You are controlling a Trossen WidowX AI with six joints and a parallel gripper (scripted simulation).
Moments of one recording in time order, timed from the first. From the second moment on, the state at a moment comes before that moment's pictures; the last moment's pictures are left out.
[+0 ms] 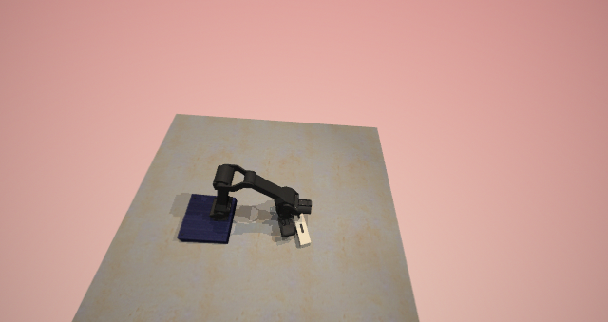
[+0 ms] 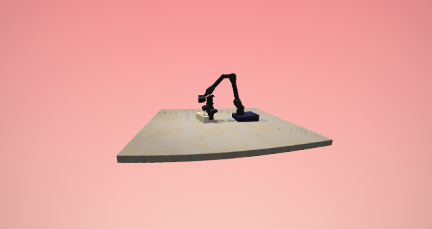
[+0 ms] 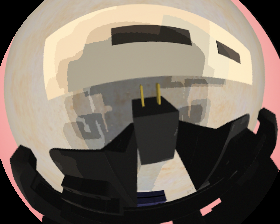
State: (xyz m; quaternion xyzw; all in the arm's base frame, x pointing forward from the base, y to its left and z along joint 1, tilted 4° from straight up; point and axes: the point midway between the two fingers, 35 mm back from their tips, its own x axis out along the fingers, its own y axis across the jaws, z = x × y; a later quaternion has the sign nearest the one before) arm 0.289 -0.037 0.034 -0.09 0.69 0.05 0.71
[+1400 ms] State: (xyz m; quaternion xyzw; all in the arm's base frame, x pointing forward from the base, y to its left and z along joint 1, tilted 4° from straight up) arm 0.294 -0.036 0.035 -0.09 0.69 0.05 0.71
